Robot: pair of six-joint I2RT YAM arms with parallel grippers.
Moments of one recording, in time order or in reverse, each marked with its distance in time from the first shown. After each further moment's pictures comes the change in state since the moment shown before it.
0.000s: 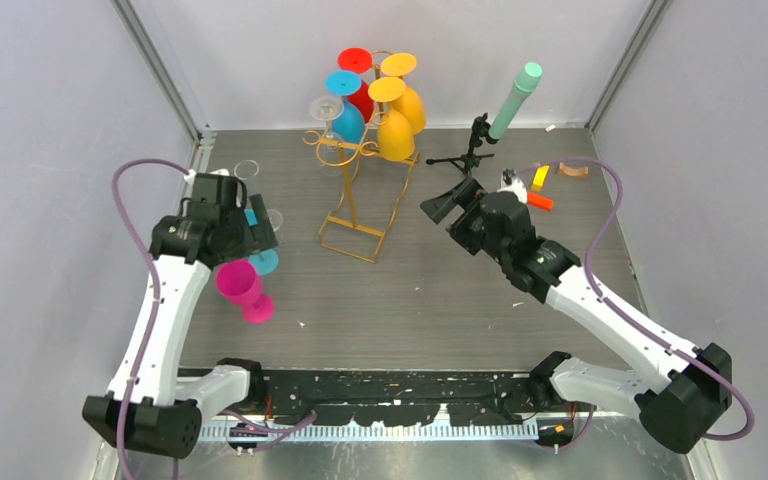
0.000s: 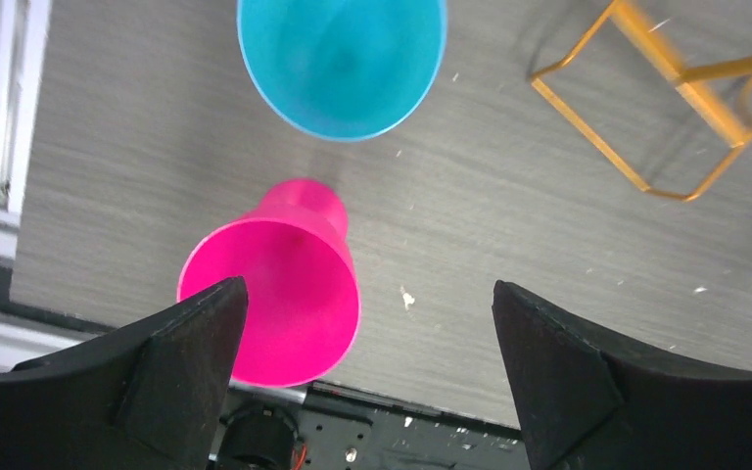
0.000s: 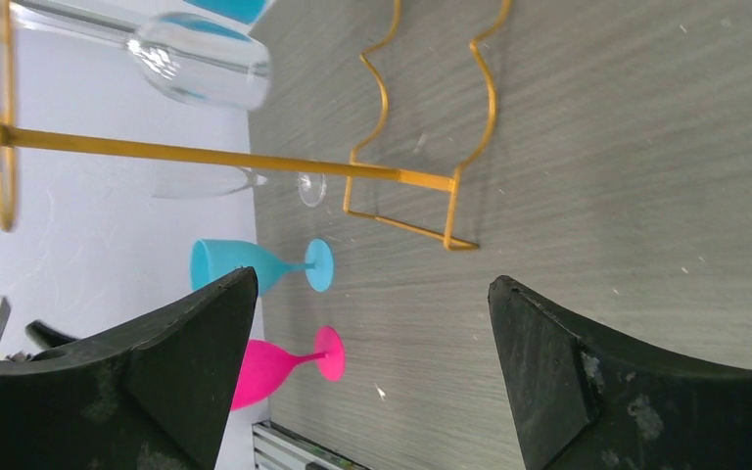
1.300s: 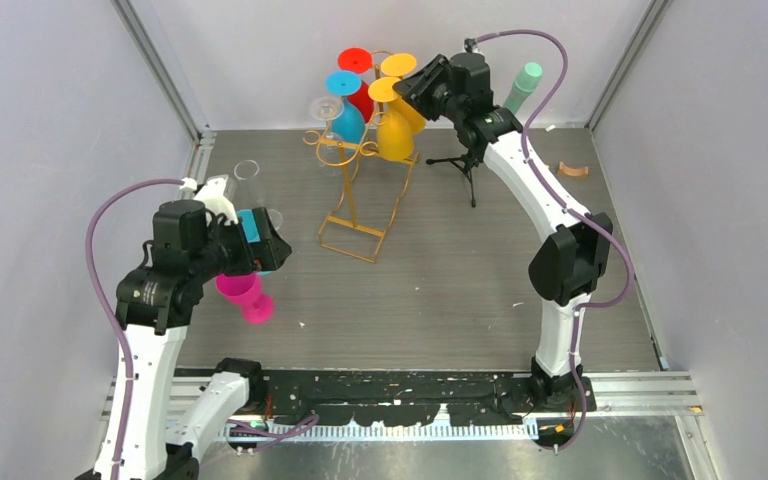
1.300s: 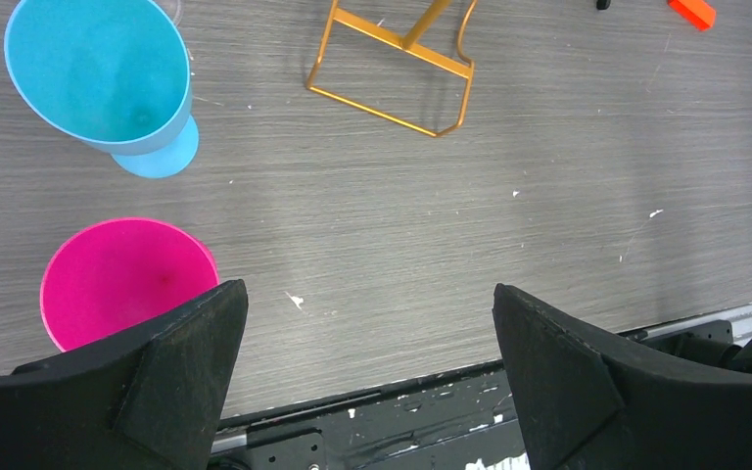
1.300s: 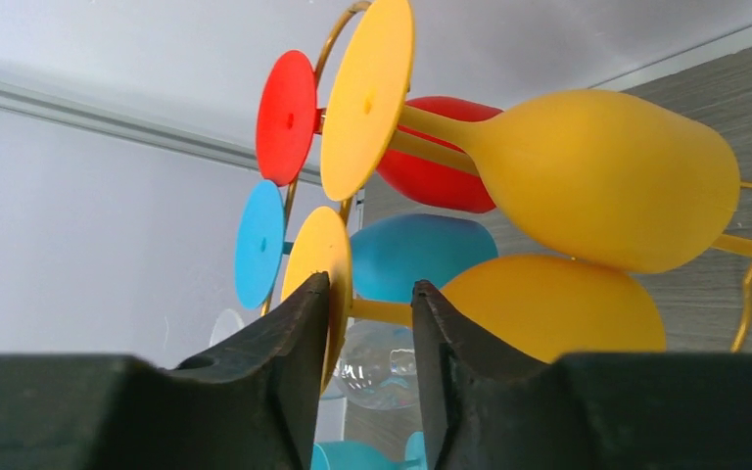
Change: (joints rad) left arm 0.000 -0.288 0.023 0.062 0.395 0.137; right arm -0.211 0.913 1.158 -0.027 -0.251 -0.148
